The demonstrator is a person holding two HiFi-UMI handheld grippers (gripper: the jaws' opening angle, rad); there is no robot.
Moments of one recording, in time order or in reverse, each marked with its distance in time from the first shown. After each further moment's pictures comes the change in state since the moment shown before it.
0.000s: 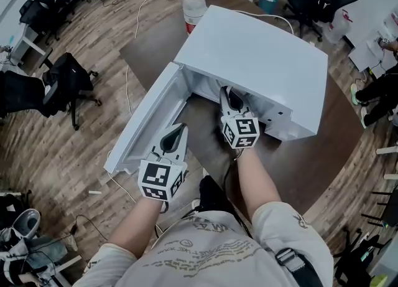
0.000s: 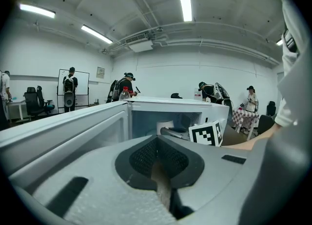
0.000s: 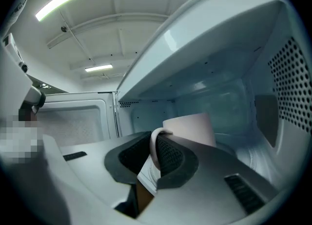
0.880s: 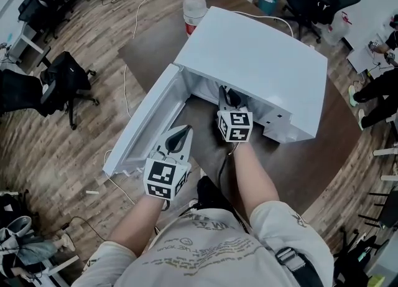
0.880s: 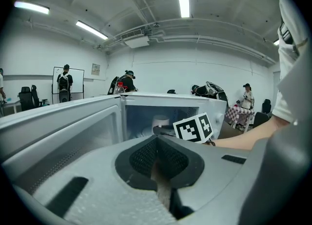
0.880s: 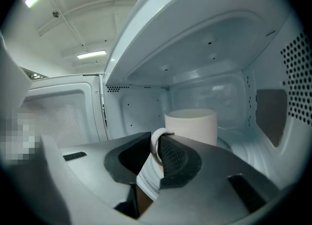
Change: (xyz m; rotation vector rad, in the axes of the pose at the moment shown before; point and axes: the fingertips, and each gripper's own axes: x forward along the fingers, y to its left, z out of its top) left arm 0.014 -0.008 -0.012 0.021 0.041 -0.048; right arm 0.023 -0.015 -0.023 -0.026 0.142 -0.094
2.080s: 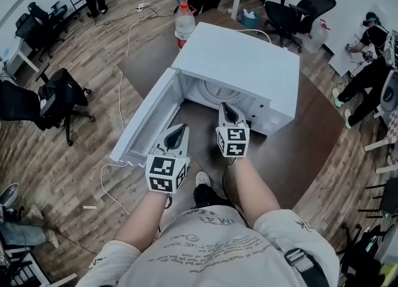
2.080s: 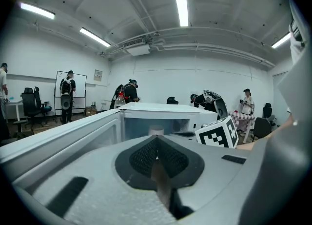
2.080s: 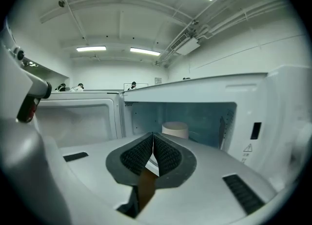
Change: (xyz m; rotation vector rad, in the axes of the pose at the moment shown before) left arm -0.044 -0.022 0.022 -0.019 -0.077 0.012; right arm -0.106 0.017 0.022 -0.080 0.002 -0.107
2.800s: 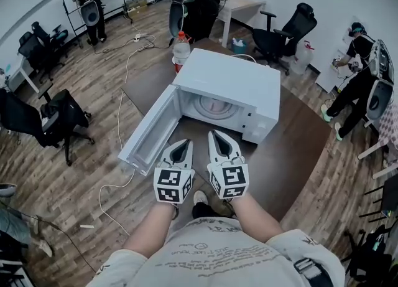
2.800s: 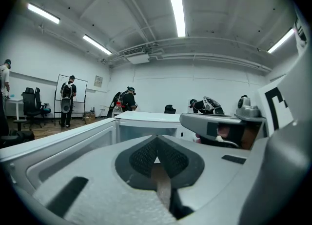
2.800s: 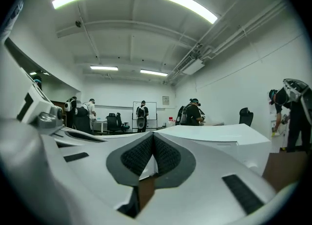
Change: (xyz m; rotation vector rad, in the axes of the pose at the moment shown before) left arm -0.050 -0.043 0.017 -0.011 -0.093 -0.011; right arm -0.156 0.089 0.105 -0.019 -0.216 0.085
